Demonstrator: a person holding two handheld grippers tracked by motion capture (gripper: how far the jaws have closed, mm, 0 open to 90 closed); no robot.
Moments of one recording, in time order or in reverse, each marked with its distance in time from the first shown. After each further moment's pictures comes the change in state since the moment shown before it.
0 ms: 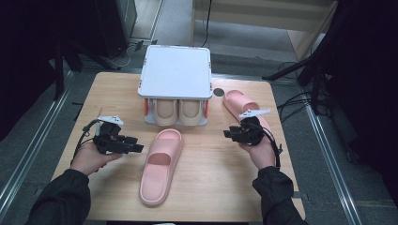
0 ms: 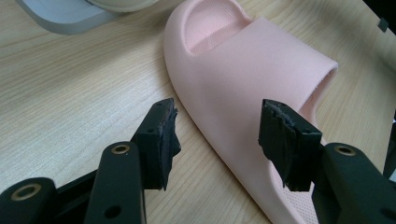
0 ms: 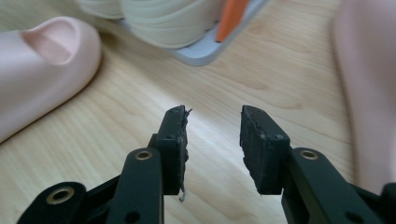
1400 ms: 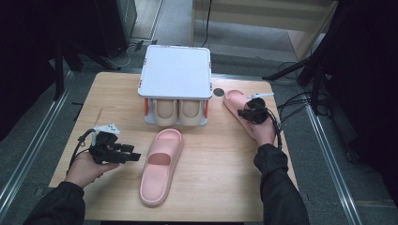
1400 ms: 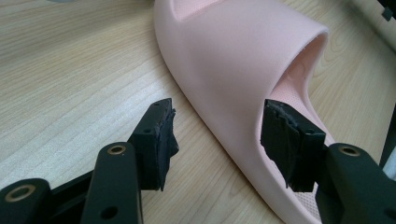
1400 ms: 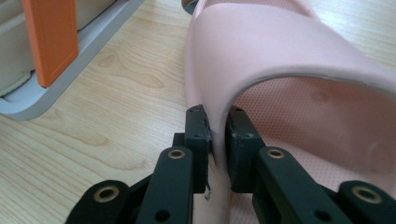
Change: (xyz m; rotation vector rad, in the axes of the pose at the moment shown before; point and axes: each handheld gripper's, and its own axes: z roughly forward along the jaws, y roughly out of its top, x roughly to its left) left arm -0.014 -0.023 -0.005 -0.001 0.027 -0.010; right arm -0.086 0.028 0.042 -0.004 -0.226 0.079
